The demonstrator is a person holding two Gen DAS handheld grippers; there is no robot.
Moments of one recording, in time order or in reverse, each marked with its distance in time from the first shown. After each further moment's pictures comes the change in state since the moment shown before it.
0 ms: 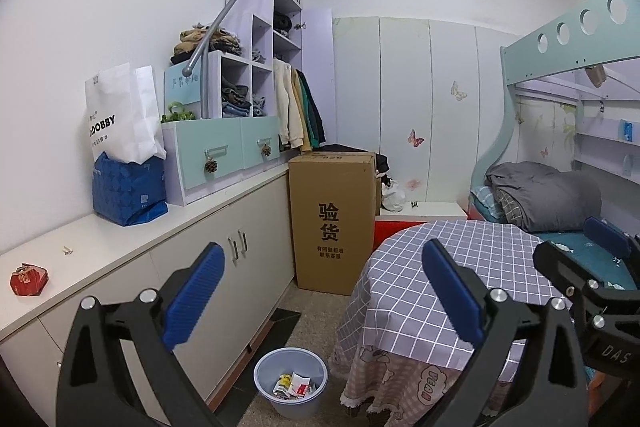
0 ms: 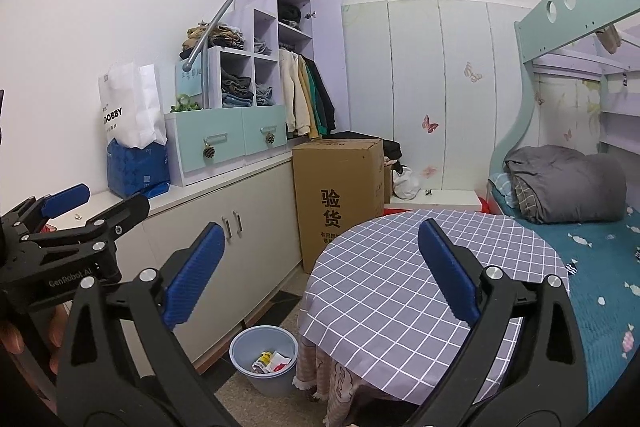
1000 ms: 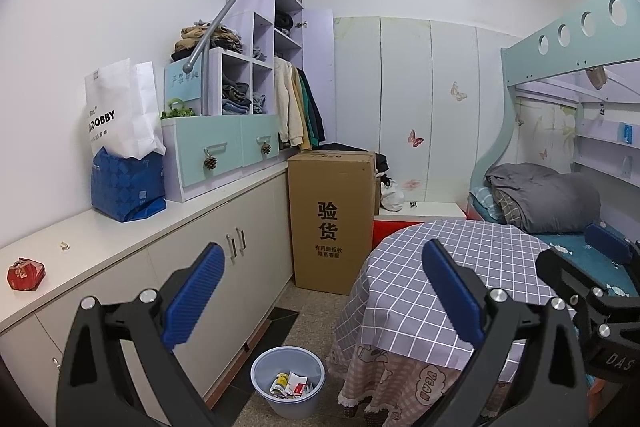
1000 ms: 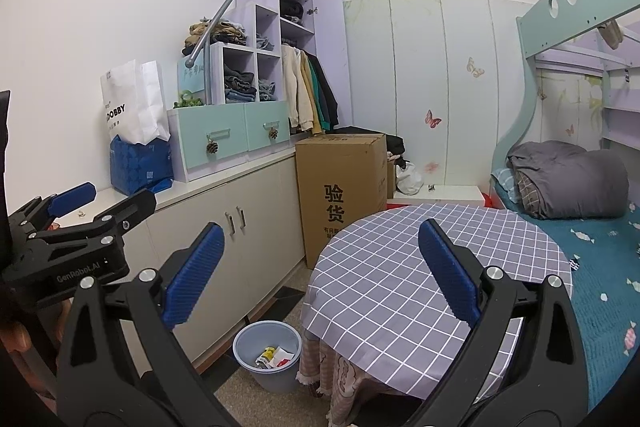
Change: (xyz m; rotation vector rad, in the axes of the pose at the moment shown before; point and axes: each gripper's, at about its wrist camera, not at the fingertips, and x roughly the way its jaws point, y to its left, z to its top) left arm 0.003 -0.001 -0.005 -0.013 0.005 -0.004; right arm -0.002 0.002 -0.002 0.002 0.016 0.010
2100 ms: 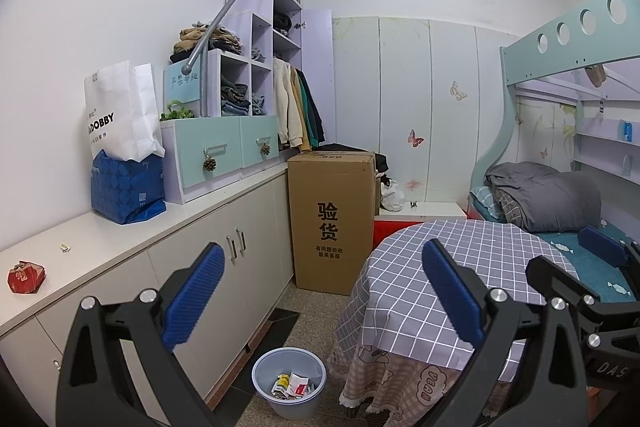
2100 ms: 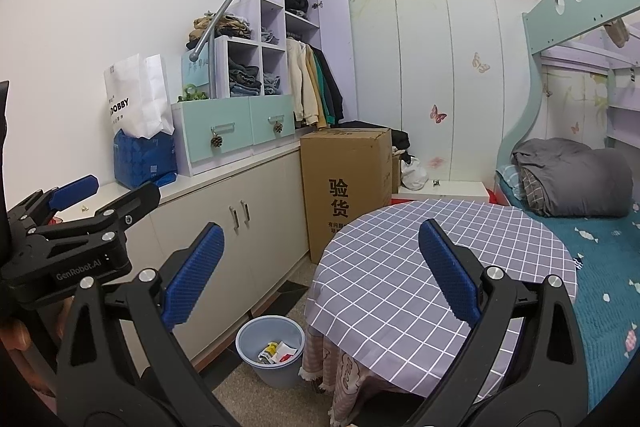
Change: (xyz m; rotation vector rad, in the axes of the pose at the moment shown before) left arm -0.001 0.002 0.002 0.003 -0.002 0.000; right arm 0.004 -0.010 -0.001 -0.002 0.023 0.026
